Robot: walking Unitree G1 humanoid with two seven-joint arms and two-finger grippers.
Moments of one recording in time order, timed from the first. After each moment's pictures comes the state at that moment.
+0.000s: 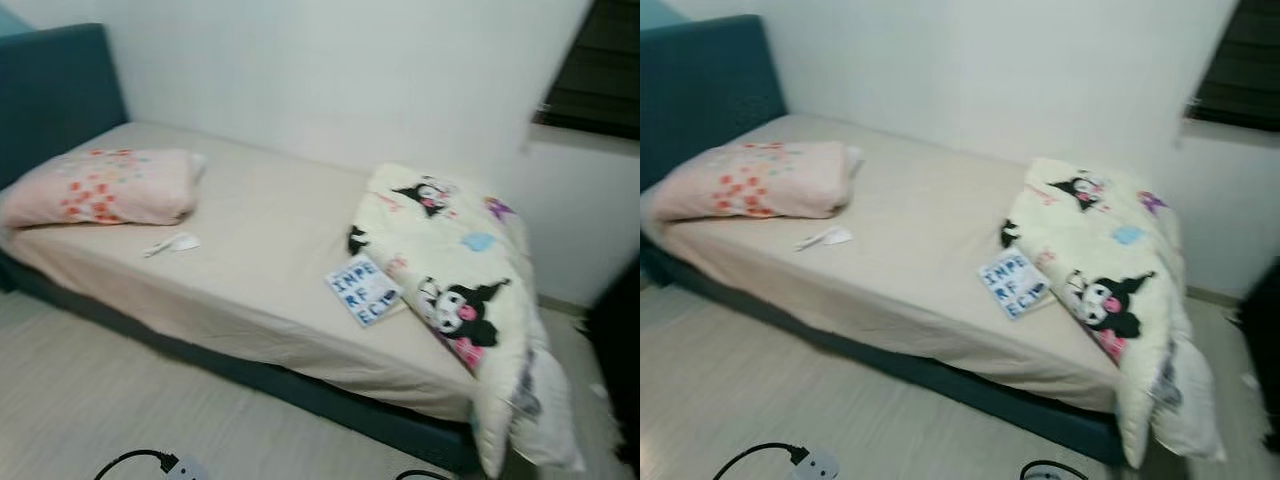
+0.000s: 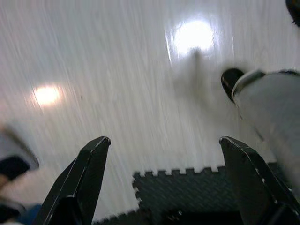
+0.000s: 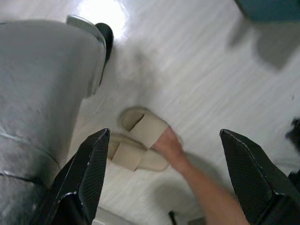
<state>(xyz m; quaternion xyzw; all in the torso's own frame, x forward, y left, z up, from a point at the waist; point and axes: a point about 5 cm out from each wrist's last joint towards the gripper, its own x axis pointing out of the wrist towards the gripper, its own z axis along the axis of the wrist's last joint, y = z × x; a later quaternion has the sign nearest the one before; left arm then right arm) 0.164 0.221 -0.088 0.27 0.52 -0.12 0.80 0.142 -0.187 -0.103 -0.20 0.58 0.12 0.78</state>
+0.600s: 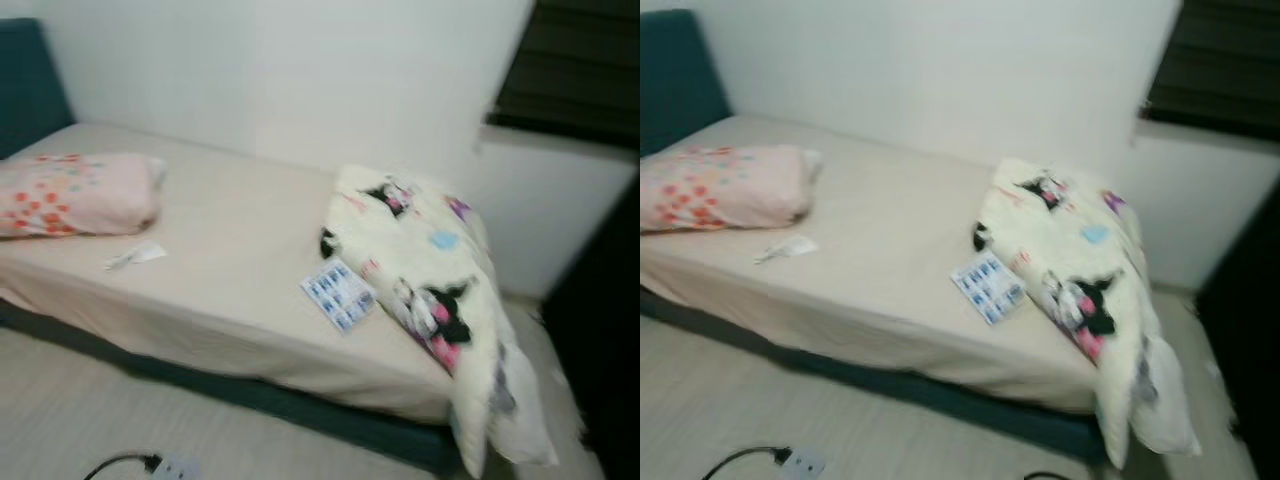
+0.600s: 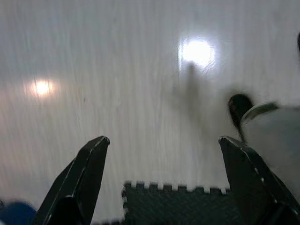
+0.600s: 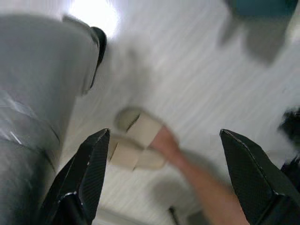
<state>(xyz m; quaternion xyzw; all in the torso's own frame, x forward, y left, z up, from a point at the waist) 0.157 0.228 -0.090 0.23 0.52 -0.04 0.82 0.138 -0.187 -0.104 -0.20 0.58 0.11 0.78</state>
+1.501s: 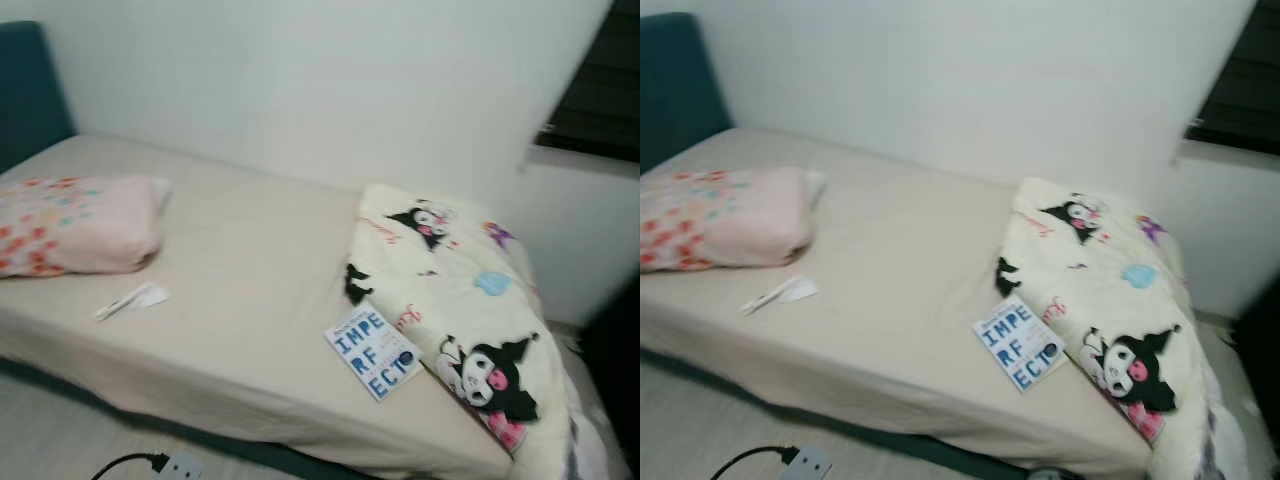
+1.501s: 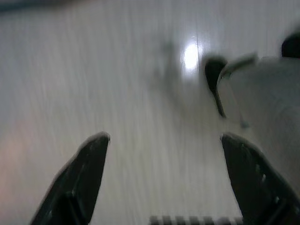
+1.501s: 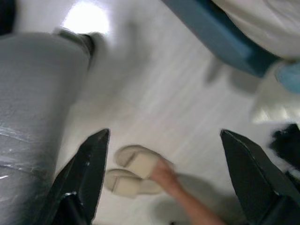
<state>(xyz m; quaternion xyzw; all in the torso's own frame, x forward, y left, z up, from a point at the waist) 0.159 0.225 -0.089 0.22 0.52 -0.06 0.82 0.140 -0.181 -0.104 -0.20 0.58 0.11 0.78</state>
